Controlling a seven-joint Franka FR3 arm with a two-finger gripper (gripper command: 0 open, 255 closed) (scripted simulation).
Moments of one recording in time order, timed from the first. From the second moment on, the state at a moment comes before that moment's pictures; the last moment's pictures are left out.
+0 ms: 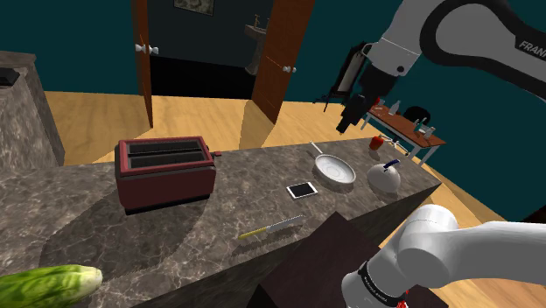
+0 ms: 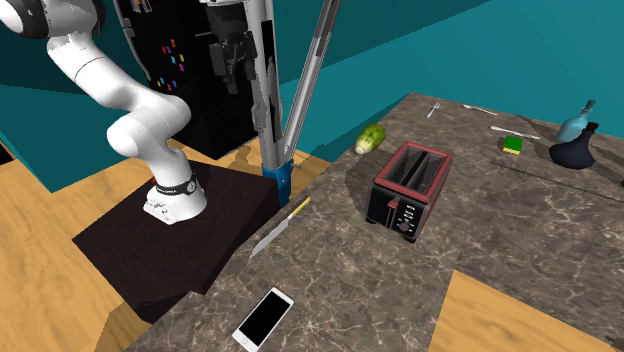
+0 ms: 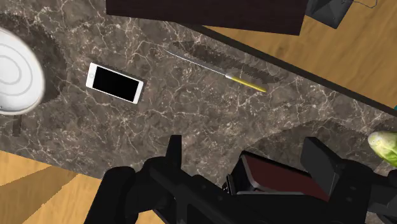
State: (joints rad) arm 0.02 -0.79 0.02 -2.26 0.02 1.55 -0.05
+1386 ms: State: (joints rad) arm 0.19 -0.53 -0.08 -2.70 -0.08 2.15 -0.57
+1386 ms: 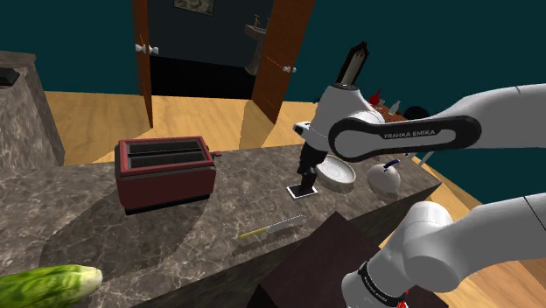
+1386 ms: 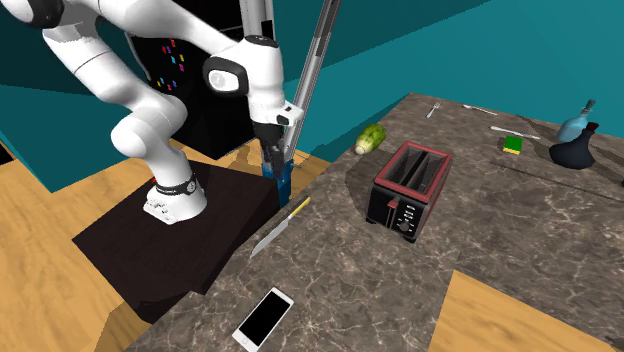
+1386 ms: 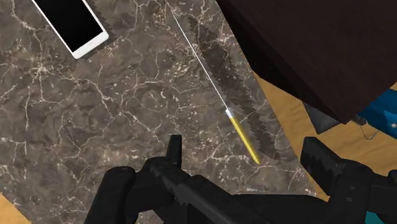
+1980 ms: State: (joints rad) arm 0.25 -0.22 -0.12 -2.78 -0.13 2.51 -0.80
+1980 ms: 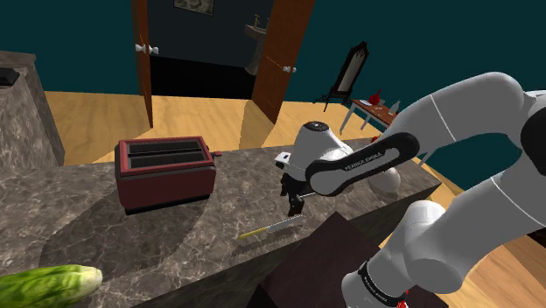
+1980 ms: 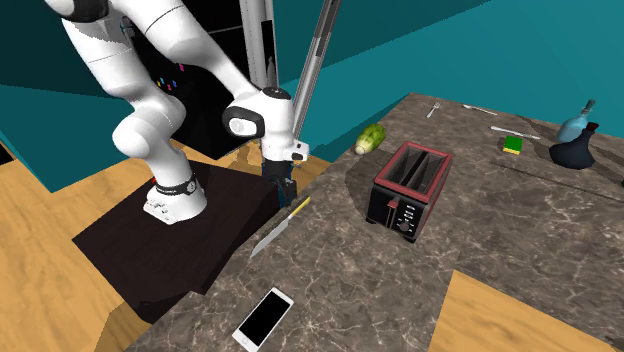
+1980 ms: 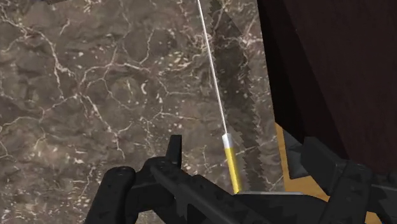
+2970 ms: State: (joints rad) arm 0.26 0.24 -0.13 -2.74 -0.22 2.91 -0.94
